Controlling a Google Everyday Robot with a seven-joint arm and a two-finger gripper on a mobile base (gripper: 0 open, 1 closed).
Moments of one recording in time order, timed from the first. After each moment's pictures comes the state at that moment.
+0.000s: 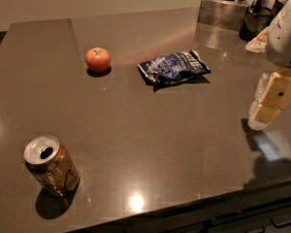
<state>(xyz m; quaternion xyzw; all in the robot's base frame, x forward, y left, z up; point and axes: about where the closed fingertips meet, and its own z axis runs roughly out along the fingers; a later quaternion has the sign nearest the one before) 0.438 -0.217 0.976 -0.60 0.78 -0.03 0.16</state>
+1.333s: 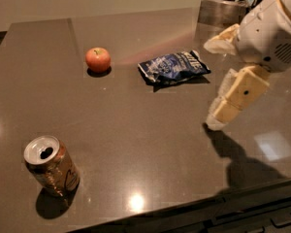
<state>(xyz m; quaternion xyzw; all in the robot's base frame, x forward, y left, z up) 0.427 -0.129 0.990 -0.63 0.73 0.12 0.26</state>
